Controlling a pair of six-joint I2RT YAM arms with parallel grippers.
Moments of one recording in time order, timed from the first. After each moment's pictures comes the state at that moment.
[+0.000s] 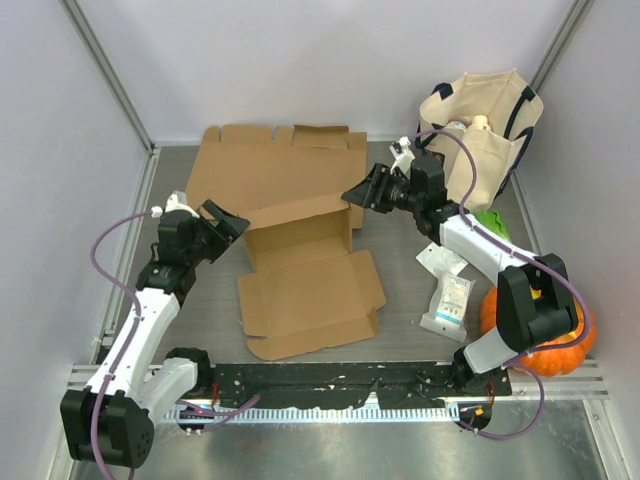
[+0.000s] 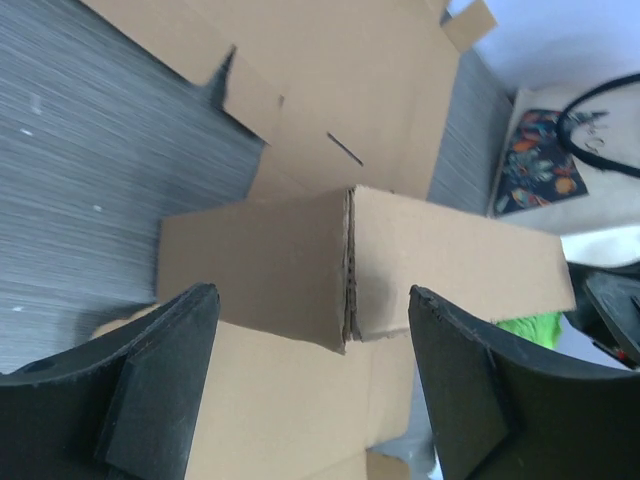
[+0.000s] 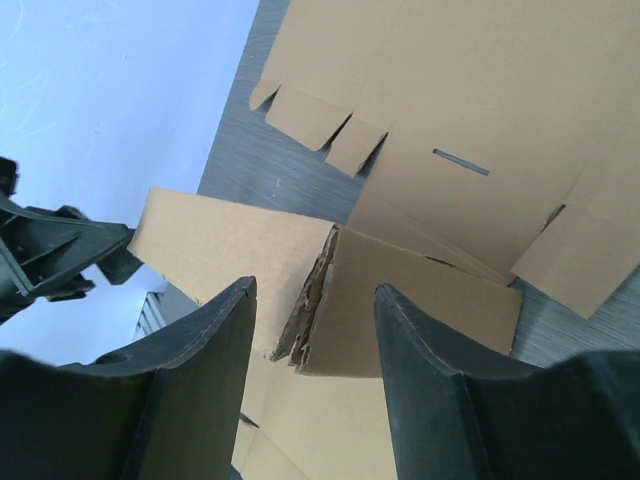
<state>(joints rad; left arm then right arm) -0.13 0.92 0.72 -0.29 0.08 -0.85 0.34 1.54 1.04 0.16 -0.53 0.66</state>
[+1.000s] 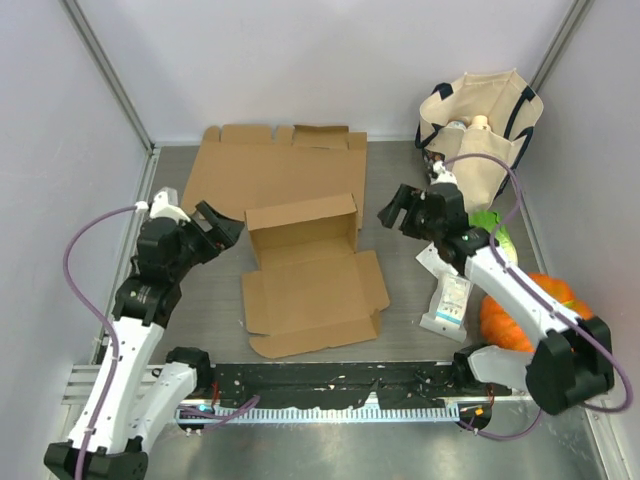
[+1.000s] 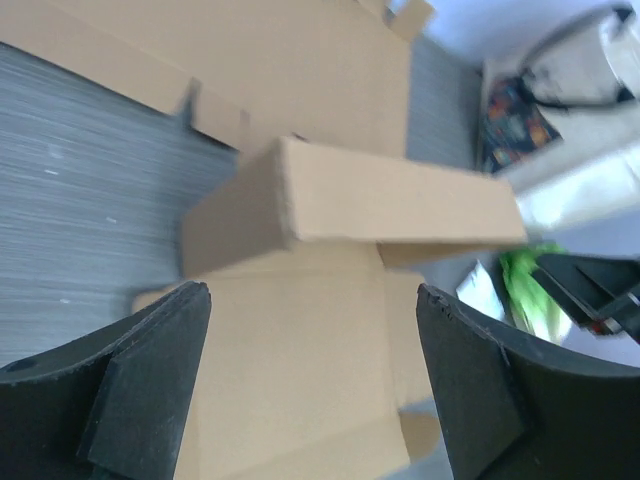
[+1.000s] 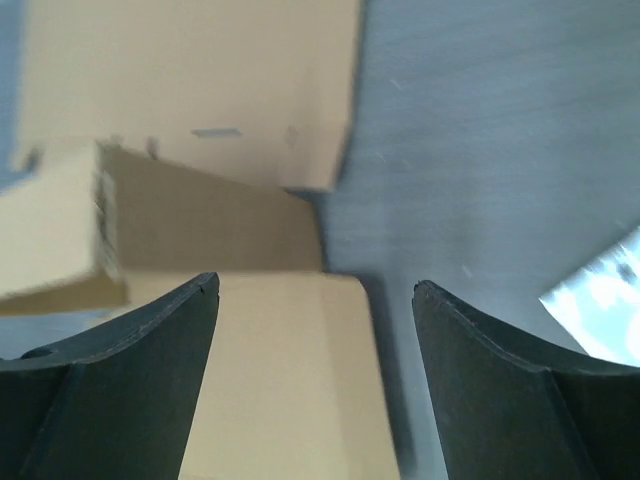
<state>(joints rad) -0.14 0.74 0.82 -0.48 0.08 -0.70 0.34 1.25 0.89 -0.14 -0.09 0.60</state>
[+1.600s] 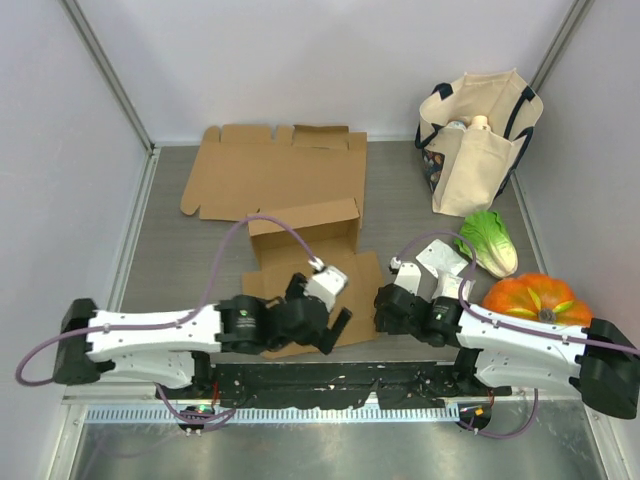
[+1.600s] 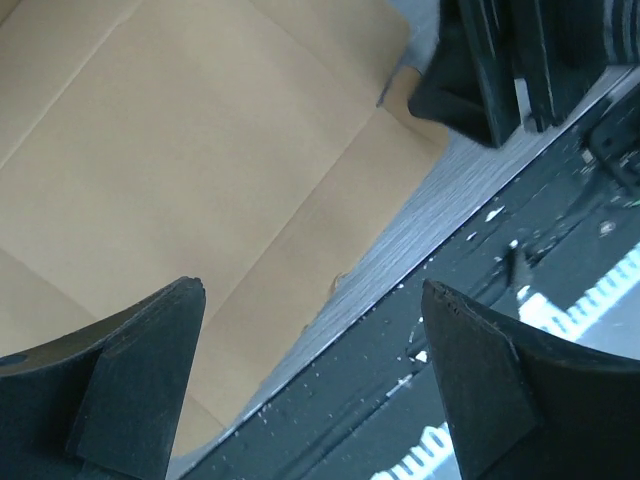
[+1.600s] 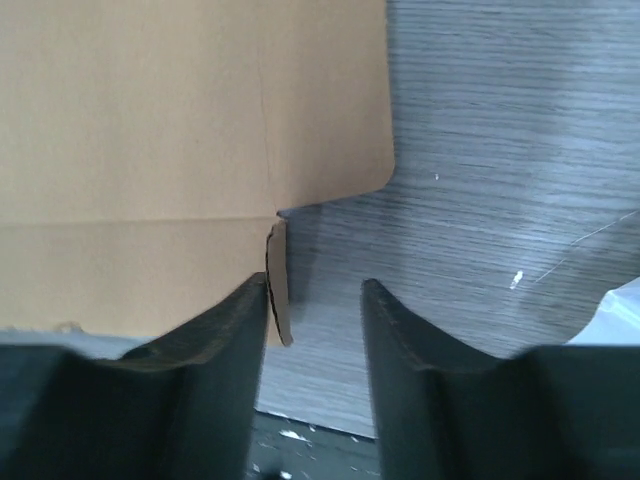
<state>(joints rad) -1.36 1.08 0.92 -0.60 -0.43 -0.56 1.06 0.98 0.49 -0.54 0.36 0.91</state>
